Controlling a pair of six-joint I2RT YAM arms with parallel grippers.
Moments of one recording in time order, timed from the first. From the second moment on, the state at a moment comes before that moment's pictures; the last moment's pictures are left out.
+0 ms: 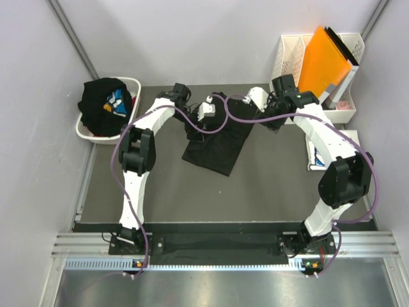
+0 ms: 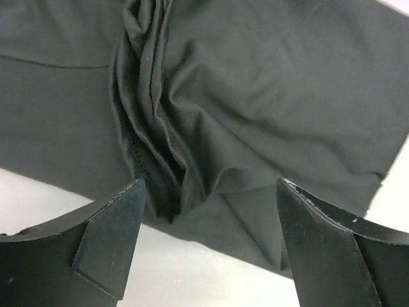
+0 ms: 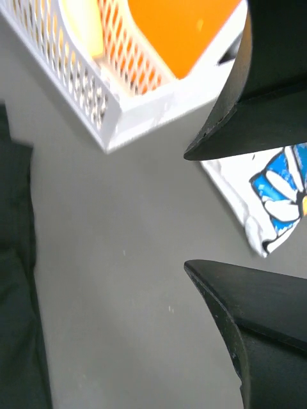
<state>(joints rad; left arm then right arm) -0.29 2.31 2.03 -0.95 0.76 1.06 0.29 1.70 1.59 -0.88 -0.07 -0.79</state>
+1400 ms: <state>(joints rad) -0.26 2.41 2.15 -0.96 0.70 1.15 0.27 1.79 1.79 -0.90 0.06 -0.80</state>
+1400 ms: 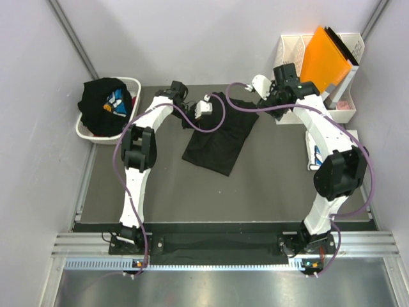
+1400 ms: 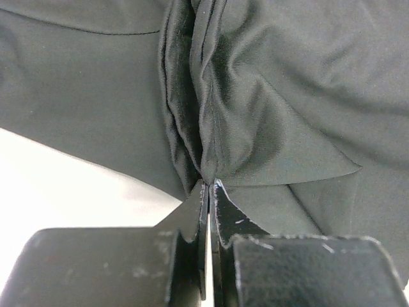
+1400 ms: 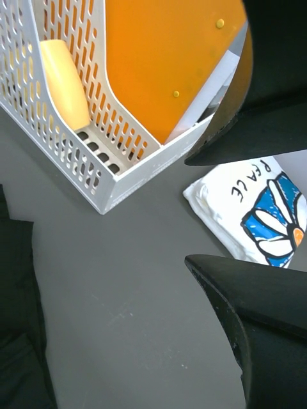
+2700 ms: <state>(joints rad) -0.32 2.36 2.02 -0.60 0.50 1.27 0.27 1.82 1.80 -0.90 0.08 -0.80</state>
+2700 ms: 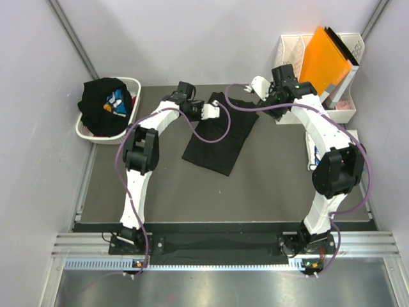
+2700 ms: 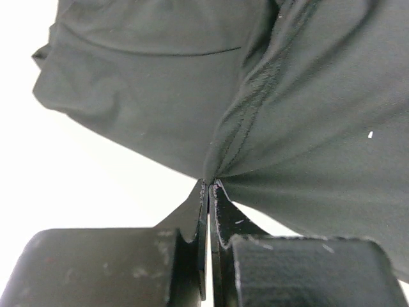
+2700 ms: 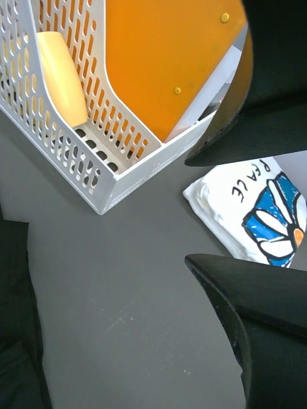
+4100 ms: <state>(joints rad) -0.32 1.94 1.62 -0.19 0.15 0.96 0.27 1.87 1.82 -0.88 -0.12 -0.71</state>
